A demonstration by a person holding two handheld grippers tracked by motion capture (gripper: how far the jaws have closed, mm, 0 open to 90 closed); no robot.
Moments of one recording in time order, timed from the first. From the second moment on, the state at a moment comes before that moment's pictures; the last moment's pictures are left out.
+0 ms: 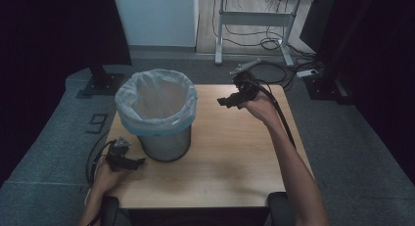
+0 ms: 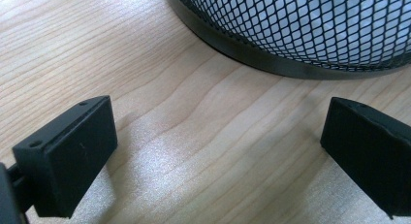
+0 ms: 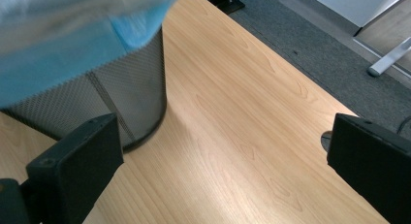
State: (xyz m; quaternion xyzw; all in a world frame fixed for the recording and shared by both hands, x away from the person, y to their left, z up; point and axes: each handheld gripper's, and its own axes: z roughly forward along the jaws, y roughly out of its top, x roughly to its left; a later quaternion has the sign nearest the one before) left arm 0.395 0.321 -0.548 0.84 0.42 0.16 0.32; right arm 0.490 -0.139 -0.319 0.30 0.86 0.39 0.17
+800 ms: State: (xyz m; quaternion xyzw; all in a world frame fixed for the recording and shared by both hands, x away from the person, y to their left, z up) left arm 0.395 0.321 -0.548 0.84 0.42 0.16 0.32; right arm 0.472 -0.169 -0.362 0.32 0.85 0.39 0.18
